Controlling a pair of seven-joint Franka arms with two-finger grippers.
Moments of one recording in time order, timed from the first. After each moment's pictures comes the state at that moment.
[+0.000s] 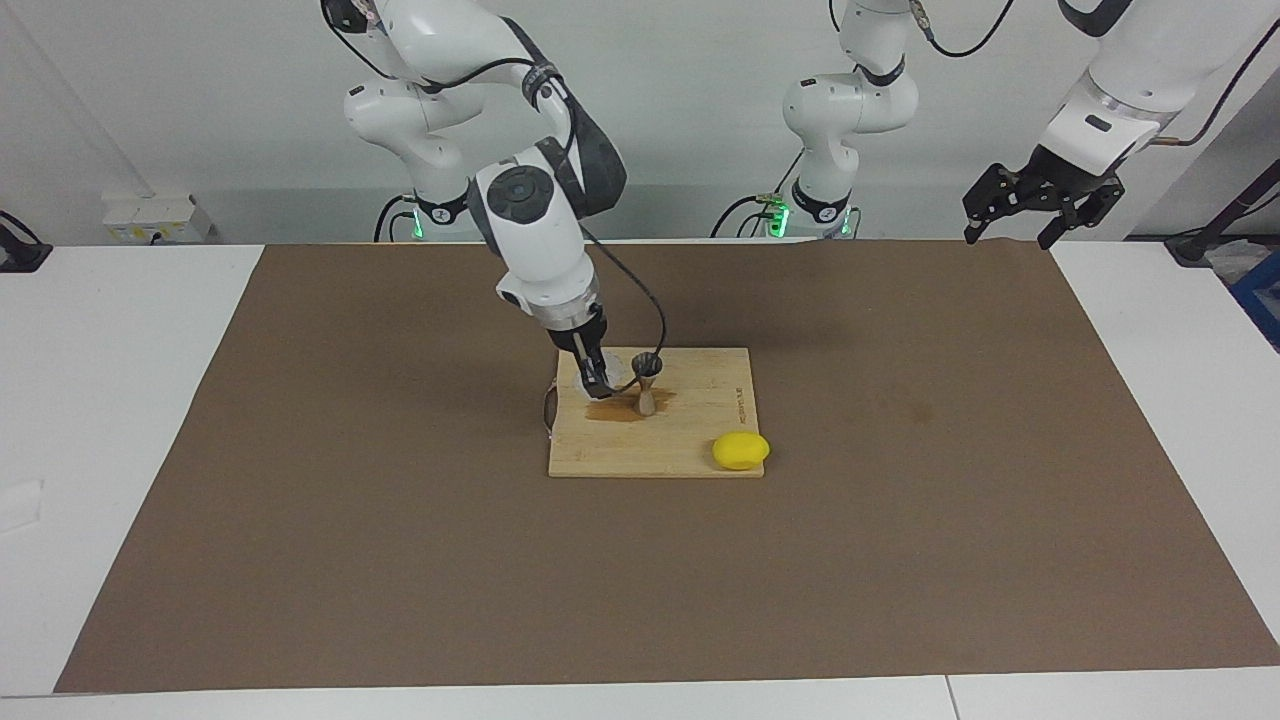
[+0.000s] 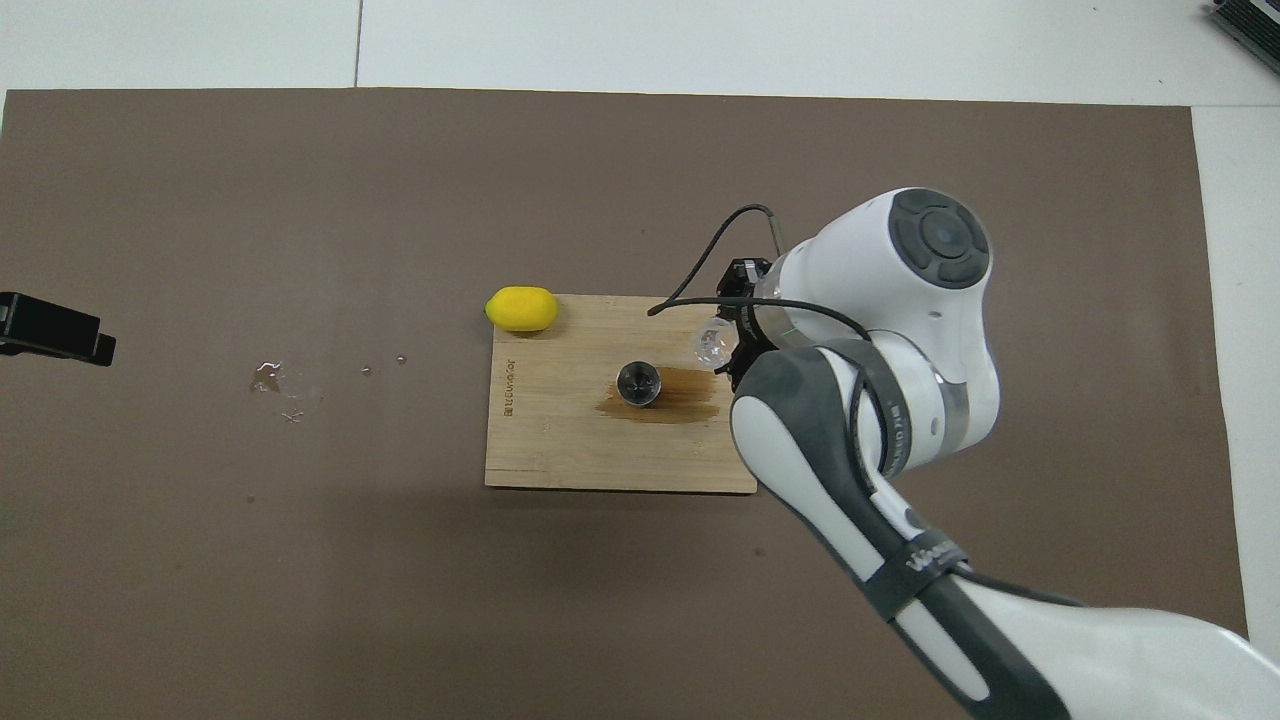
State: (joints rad) left arm 0.01 -0.02 -0.02 -1.51 -0.03 1.44 0.11; right arm 0.33 0.27 0.03 -1.80 0.35 2.13 1.68
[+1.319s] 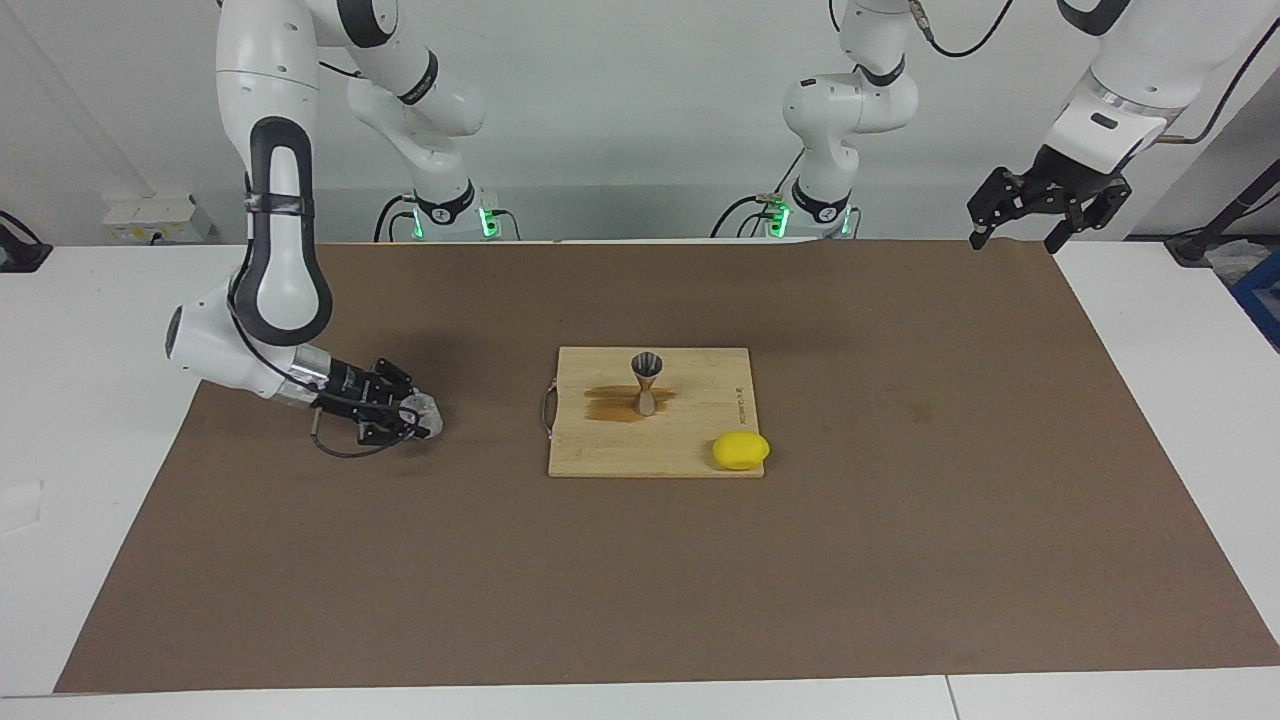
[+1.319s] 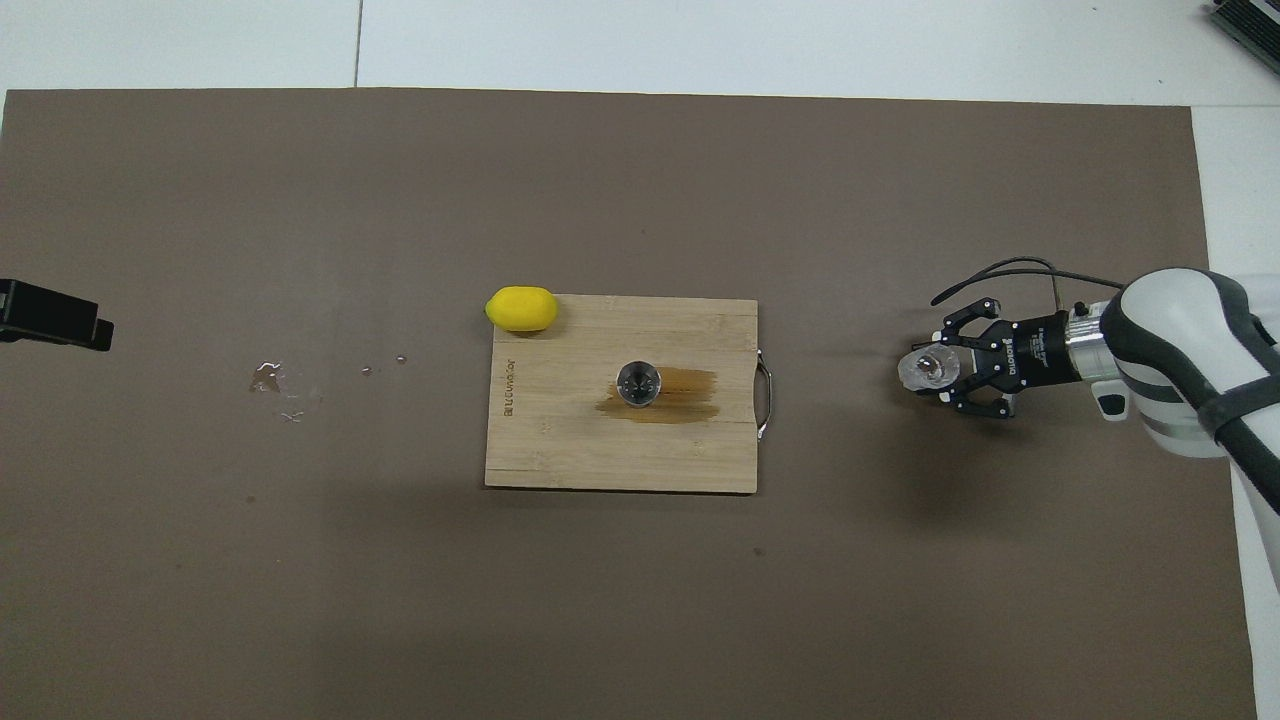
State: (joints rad) left arm 0.01 -0.02 -0.02 -1.51 -0.03 1.47 0.10; right arm -0.21 0.35 0.03 -2.03 0.80 2.01 0.85
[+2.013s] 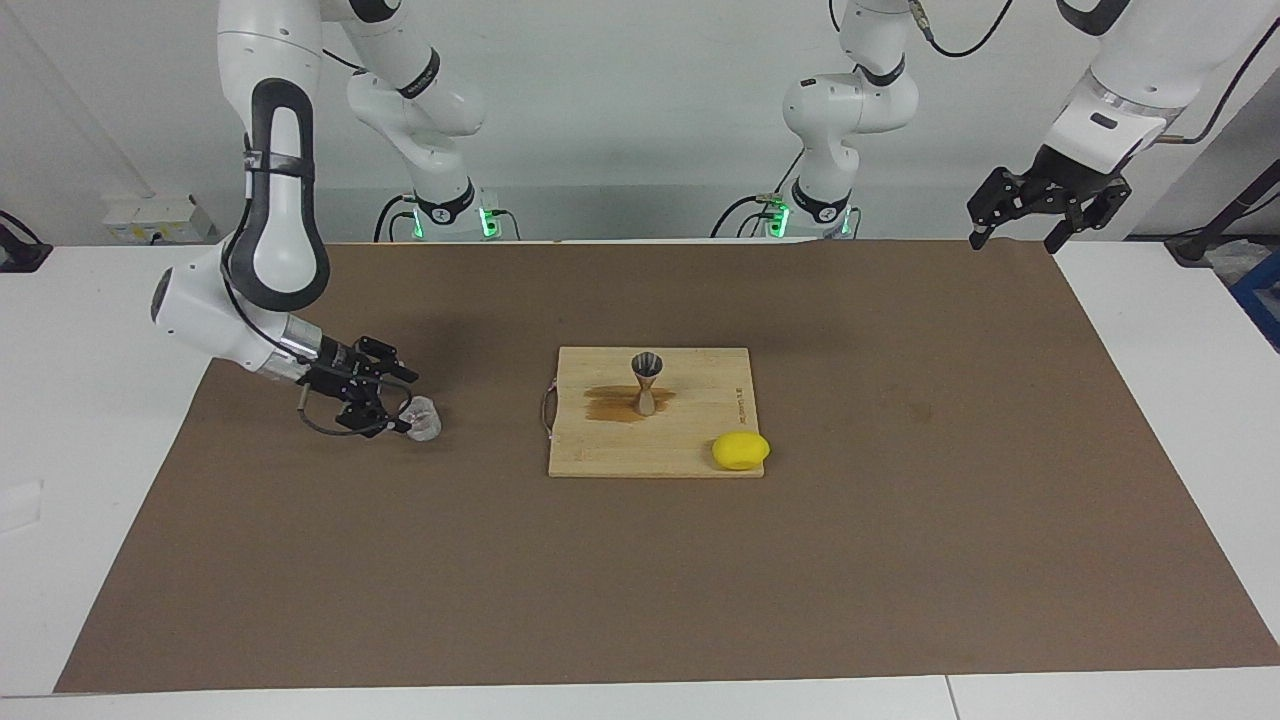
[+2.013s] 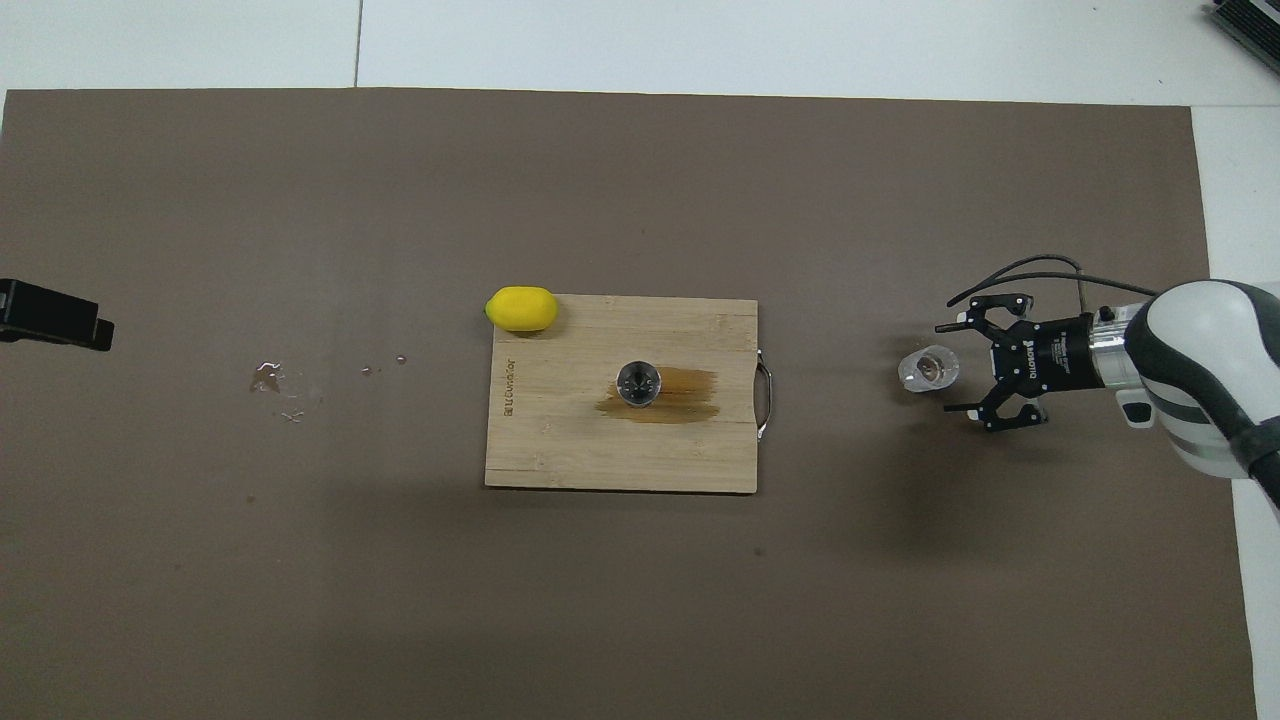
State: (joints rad) left arm 0.01 -0.02 -0.02 -1.51 -0.03 1.47 0.10; right arm -0.20 0.20 0.03 -2.08 0.71 2.03 0.85
